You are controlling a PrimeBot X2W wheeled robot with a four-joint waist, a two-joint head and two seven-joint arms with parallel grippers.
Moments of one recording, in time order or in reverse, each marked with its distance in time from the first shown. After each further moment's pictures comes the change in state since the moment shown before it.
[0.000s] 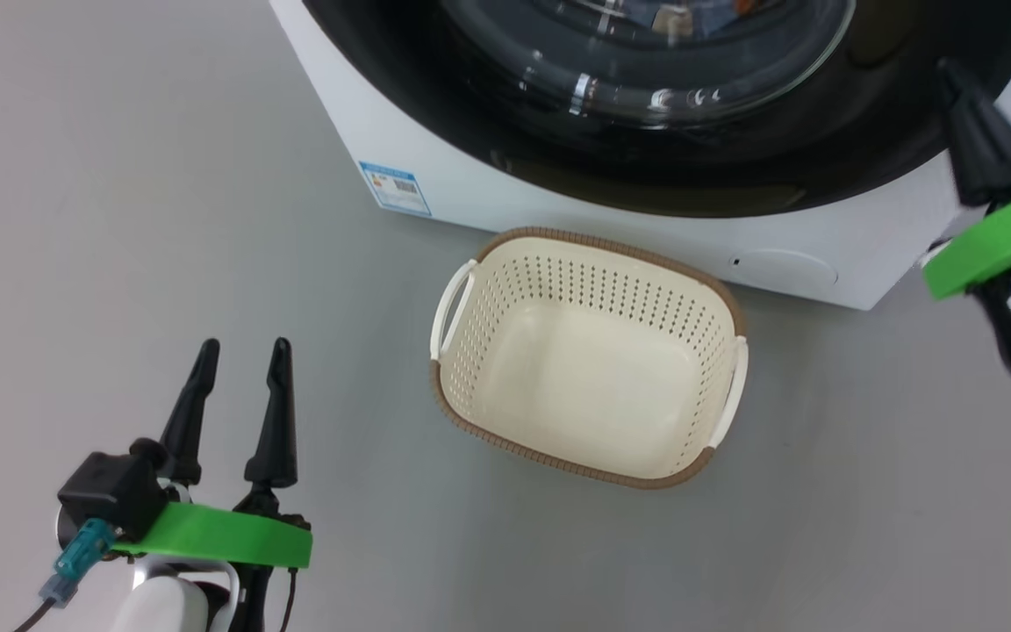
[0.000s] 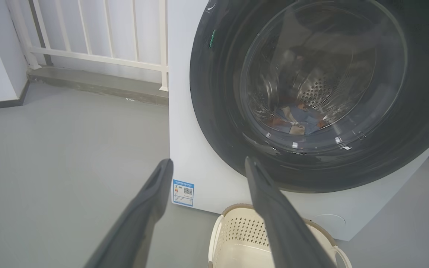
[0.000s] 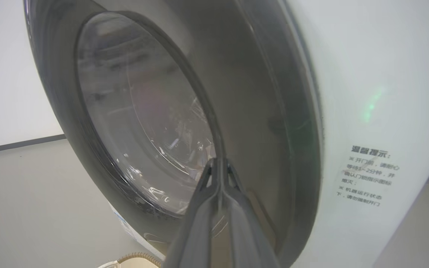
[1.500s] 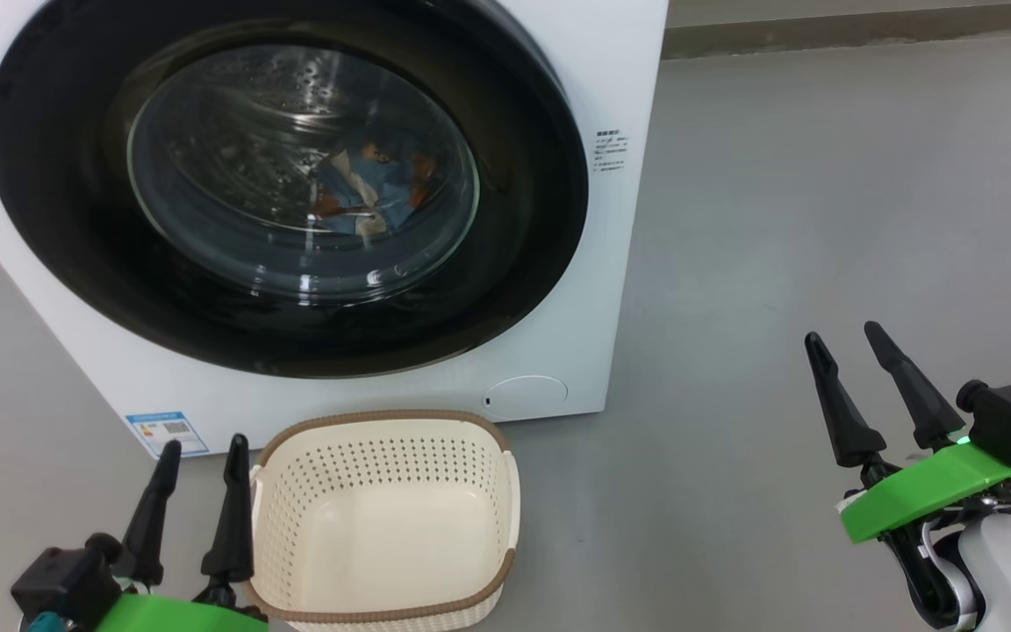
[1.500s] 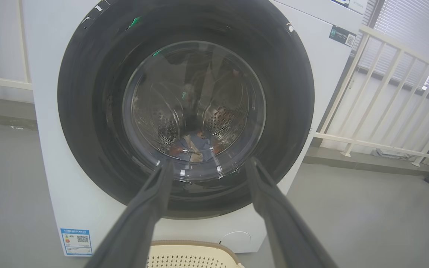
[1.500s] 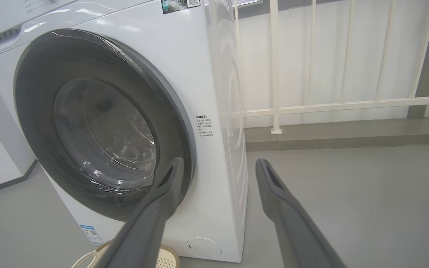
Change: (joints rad) left arm 0.177 0.072 0.028 -0.039 -0.101 0.002 0.011; right arm 0.546 0.170 -0.169 -0.256 -0.077 -0.005 0.000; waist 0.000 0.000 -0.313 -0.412
